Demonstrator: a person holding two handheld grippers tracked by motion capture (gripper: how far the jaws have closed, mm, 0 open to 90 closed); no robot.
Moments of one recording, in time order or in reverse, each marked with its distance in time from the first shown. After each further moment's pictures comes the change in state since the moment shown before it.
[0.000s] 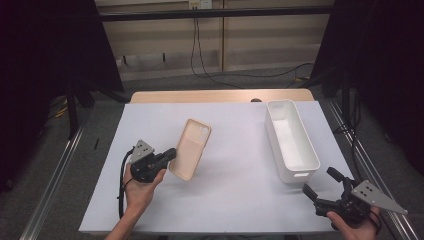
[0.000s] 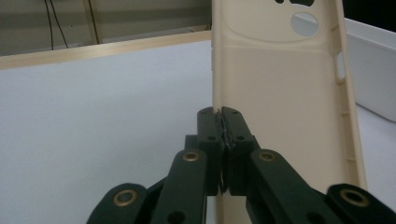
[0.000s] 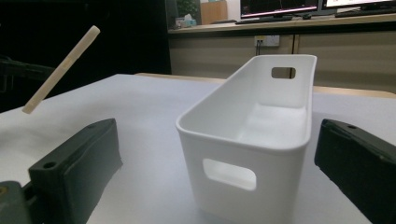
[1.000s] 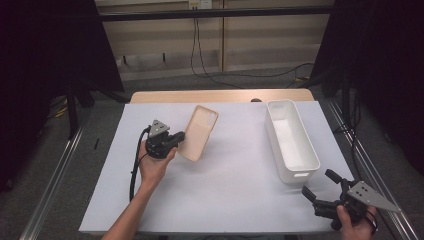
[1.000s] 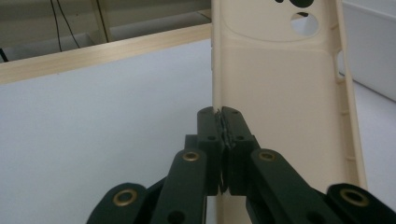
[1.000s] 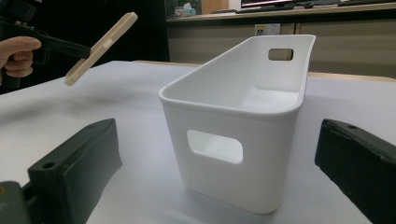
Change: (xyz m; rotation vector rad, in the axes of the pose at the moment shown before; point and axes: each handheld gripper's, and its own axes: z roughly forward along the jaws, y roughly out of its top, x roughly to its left) left arm 0.023 0.030 0.065 0.071 0.034 0.023; right arm -0.013 -0.020 0.005 0.036 -0.001 -0.012
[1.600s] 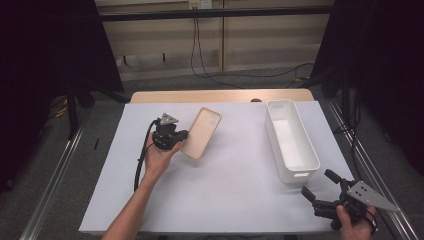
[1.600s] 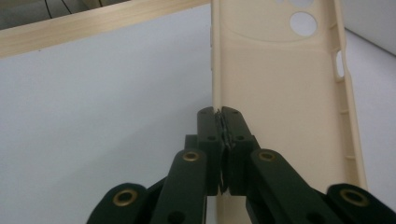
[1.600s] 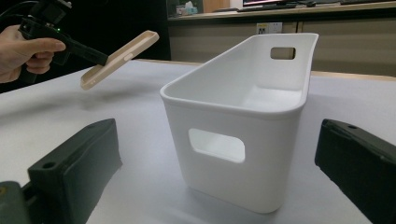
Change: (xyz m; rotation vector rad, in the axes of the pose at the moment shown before) left arm 0.008 0.012 0.034 0.161 0.005 0.019; right arm 0.000 0.000 0.001 0.006 0.008 -0.003
